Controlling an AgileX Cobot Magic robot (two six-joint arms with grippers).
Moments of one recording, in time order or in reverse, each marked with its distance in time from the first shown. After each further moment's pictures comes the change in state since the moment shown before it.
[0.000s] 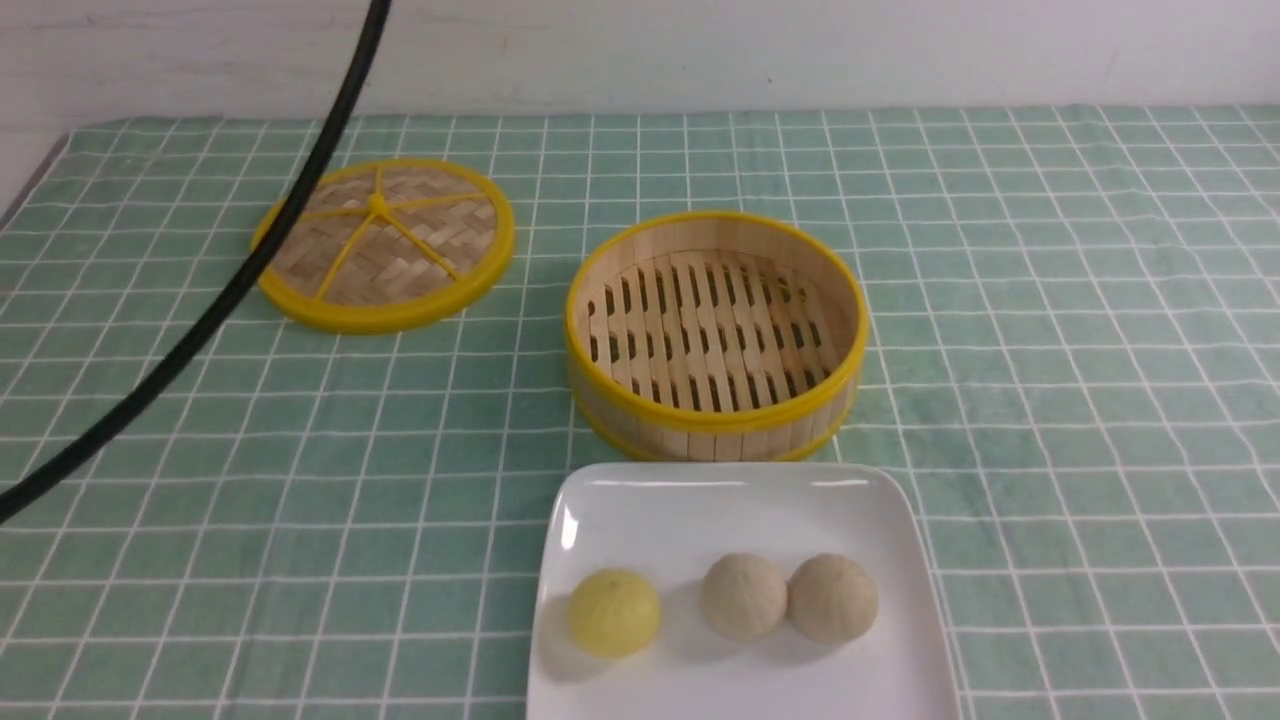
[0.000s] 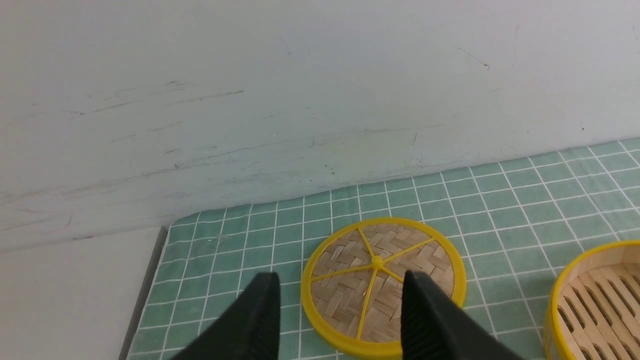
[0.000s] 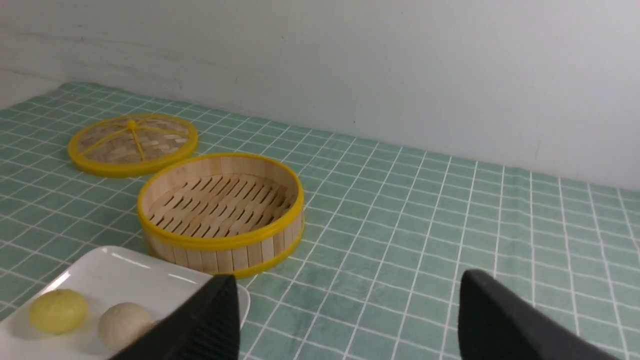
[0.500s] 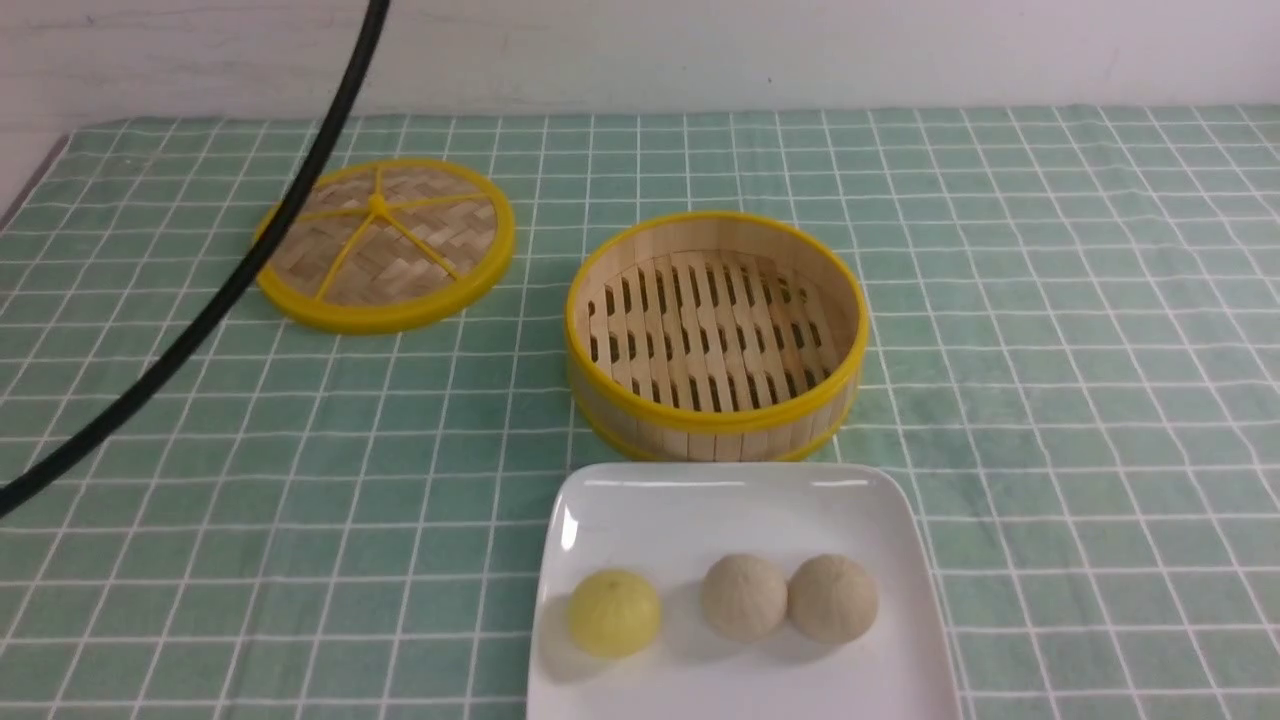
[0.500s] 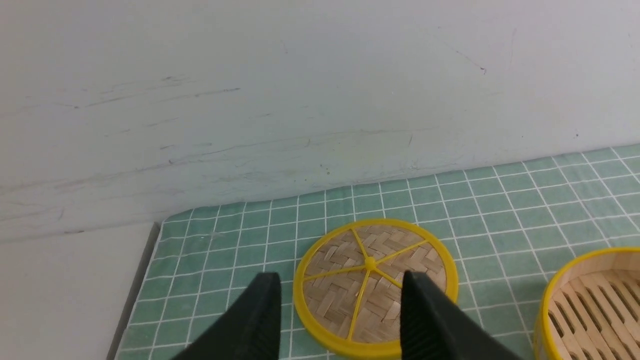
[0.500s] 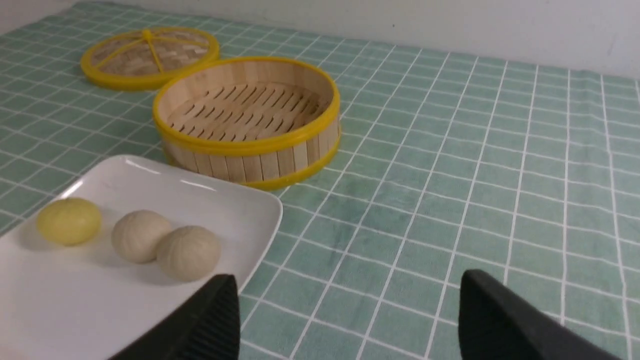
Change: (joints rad) right arm 0.000 -0.084 0.303 0.049 -0.104 0.038; left arm 0.000 0.000 0.000 -0.003 0.000 -0.029
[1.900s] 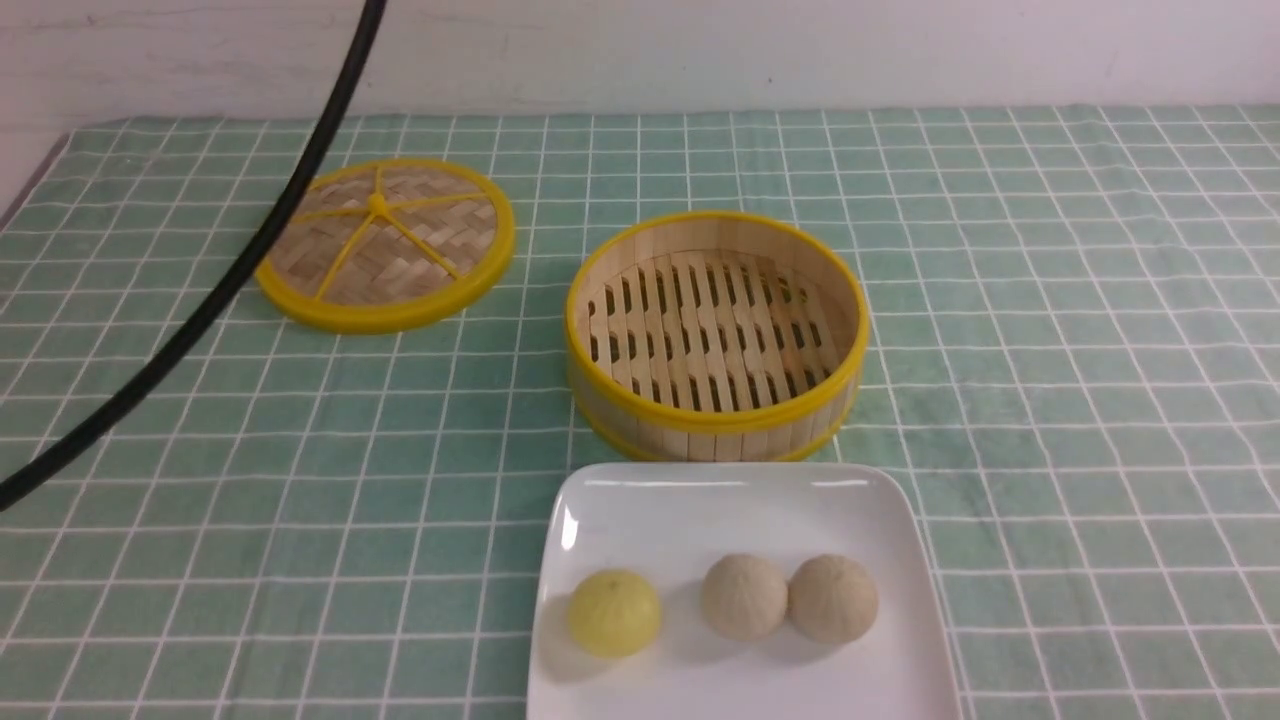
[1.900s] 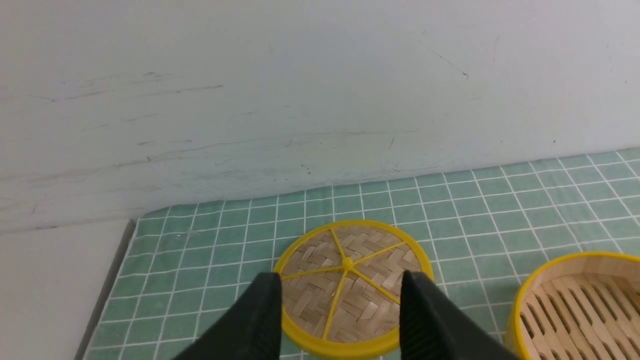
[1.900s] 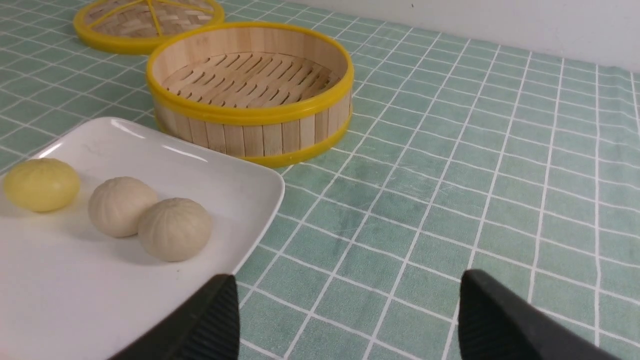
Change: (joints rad) right arm 0.000 0.000 0.197 -0.042 -0.204 0.000; left arm 0.000 0.000 0.000 -0.045 -0.012 -0.005
